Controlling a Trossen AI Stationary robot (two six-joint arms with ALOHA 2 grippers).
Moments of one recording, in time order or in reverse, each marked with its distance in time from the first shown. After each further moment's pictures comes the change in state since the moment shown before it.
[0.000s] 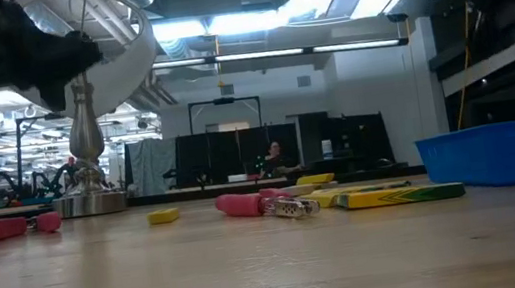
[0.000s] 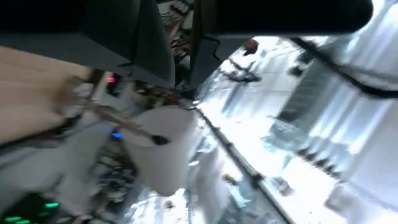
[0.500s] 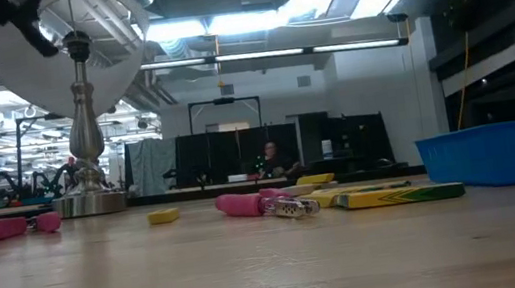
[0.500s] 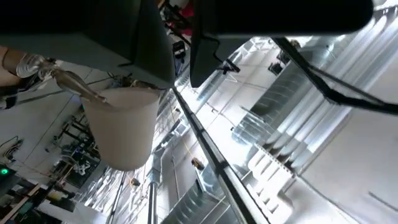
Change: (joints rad) left arm 0.000 -0.001 0.000 0.541 0.120 -0.272; right arm 0.033 0.286 0.000 0.448 -0.010 -0.184
